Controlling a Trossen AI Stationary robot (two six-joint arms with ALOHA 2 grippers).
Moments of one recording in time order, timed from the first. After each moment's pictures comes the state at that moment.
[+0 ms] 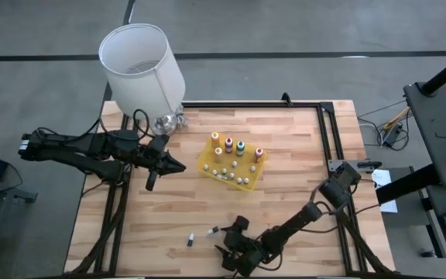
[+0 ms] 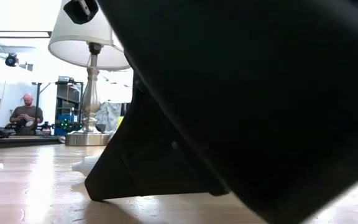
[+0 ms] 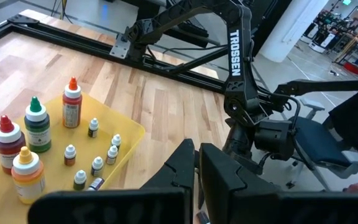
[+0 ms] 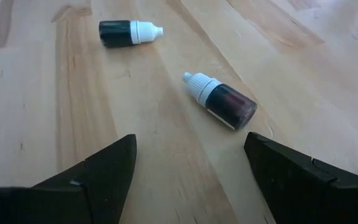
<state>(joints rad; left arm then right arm) -0.10 0.78 0.83 -0.31 0.08 -0.37 0.65 2.37 1.47 -0.01 0.73 0.78</state>
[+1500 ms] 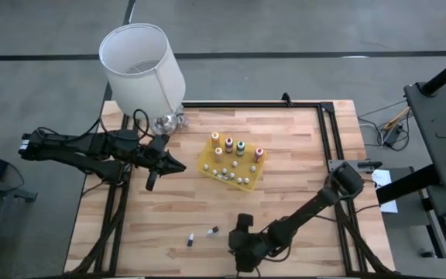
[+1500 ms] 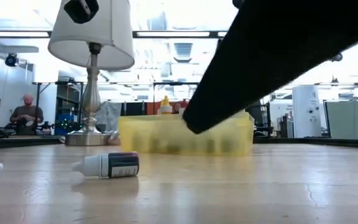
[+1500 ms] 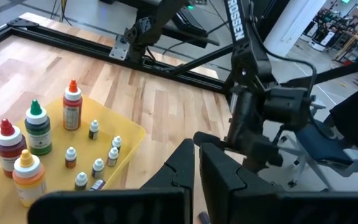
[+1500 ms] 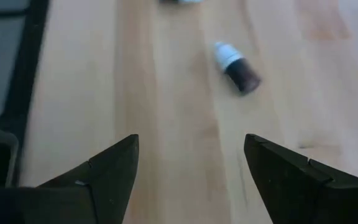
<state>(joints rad) -0.10 0.78 0.83 -0.30 0.08 -0.35 0.63 2.12 1.44 -0.28 0.42 0.61</state>
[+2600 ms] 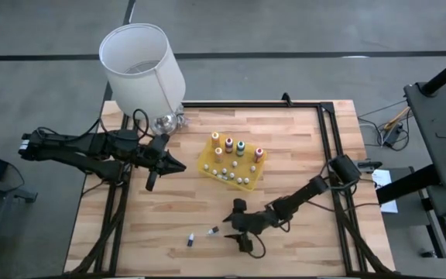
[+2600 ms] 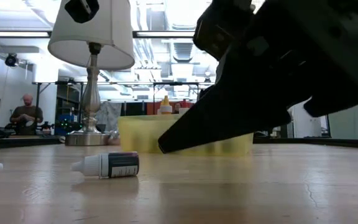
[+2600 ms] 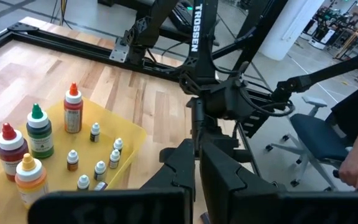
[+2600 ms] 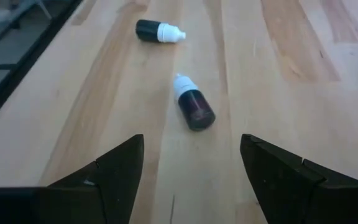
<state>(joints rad) -0.10 0.78 0.83 -0.30 0.08 -0.33 0.48 2.08 0.99 0.53 0.25 0.32</state>
